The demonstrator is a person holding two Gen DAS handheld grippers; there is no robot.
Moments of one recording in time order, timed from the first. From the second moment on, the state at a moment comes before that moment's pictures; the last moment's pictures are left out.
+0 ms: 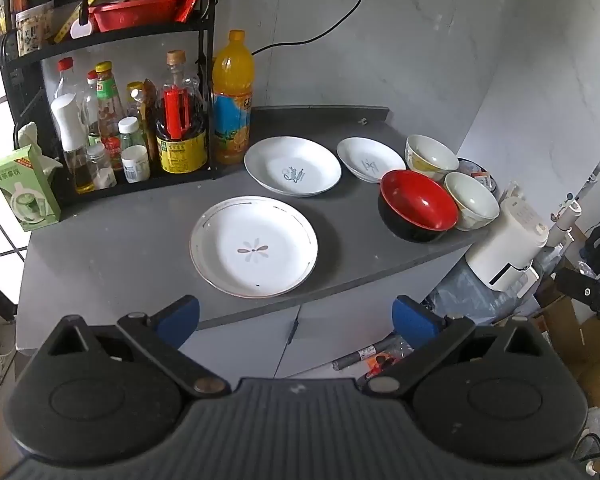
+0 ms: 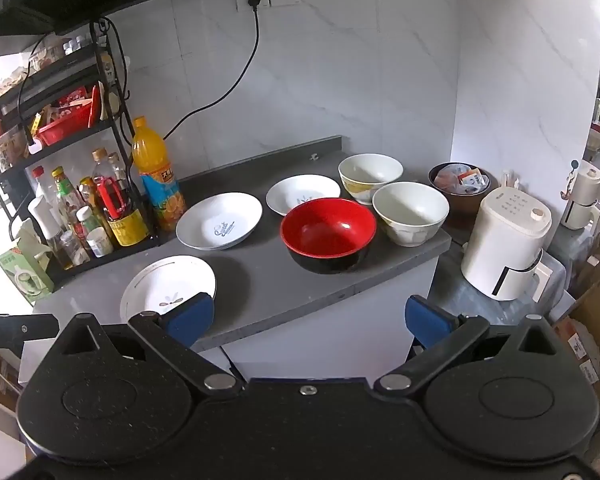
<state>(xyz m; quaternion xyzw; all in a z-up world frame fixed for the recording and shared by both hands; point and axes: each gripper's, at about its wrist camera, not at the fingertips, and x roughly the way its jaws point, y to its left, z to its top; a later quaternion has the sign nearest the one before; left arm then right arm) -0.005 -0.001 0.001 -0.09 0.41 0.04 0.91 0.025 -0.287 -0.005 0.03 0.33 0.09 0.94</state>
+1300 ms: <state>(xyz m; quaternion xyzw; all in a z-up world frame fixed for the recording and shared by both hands) 0.004 -0.001 -0.005 -0.09 0.40 0.02 0.91 0.029 -0.289 -0.018 0.03 0.34 0.08 0.94</state>
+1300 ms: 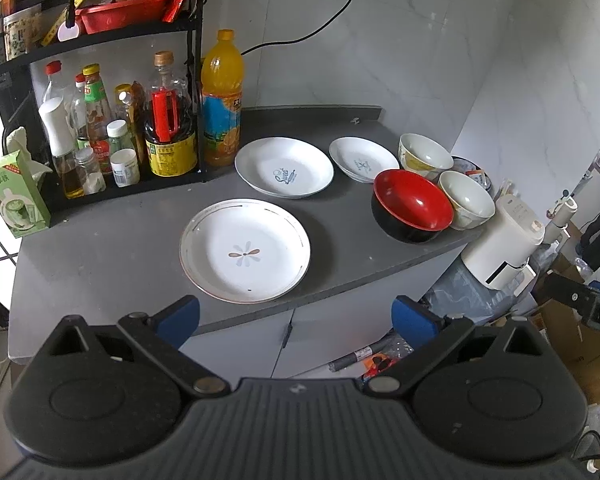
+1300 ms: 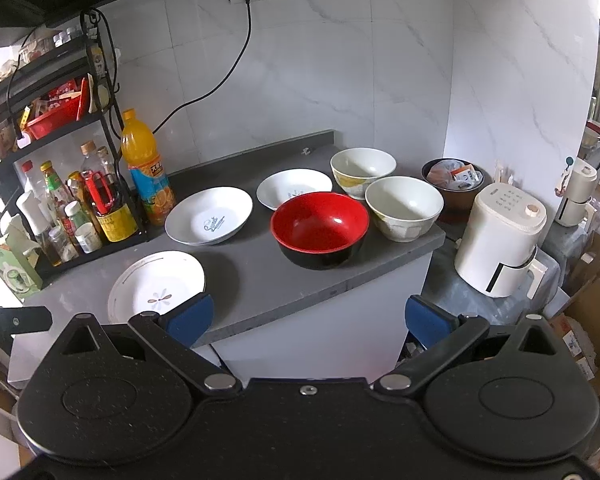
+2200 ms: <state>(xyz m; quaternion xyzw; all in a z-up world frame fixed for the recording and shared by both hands) 0.030 -0.017 -0.004 -0.09 0.41 0.04 0.91 0.063 -0.296 -0.022 0.03 0.34 0.10 0.93</state>
